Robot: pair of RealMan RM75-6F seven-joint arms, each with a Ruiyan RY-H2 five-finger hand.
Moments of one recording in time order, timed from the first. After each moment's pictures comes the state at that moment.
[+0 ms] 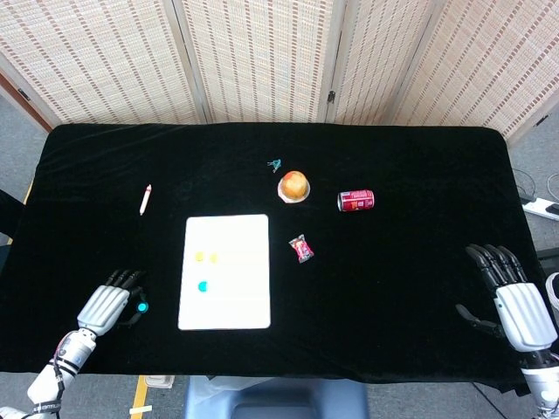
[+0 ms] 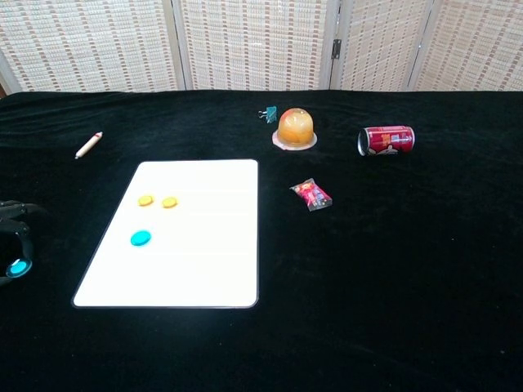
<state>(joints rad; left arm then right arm) -0.38 -1.44 0.10 -1.16 1.55 1.14 -0.16 0.09 -1.07 0.02 -1.60 -1.64 1.54 0.21</state>
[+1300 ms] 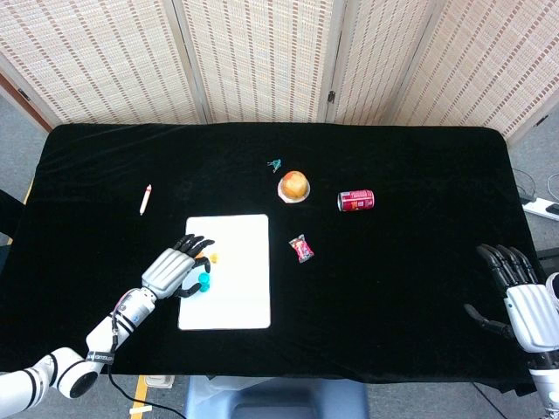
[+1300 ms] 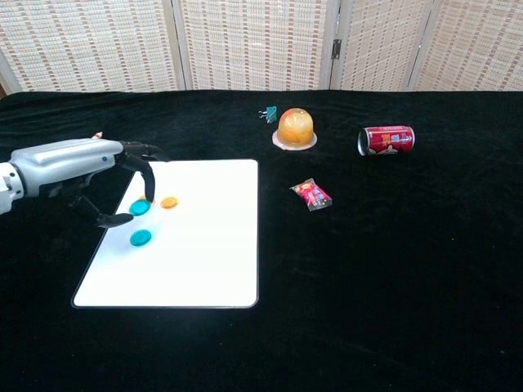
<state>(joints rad) -0.66 -1.44 -0.07 -1.39 1.50 0.92 -0.05 0.07 -1.07 0.03 -1.57 -1.62 1.55 0.24</state>
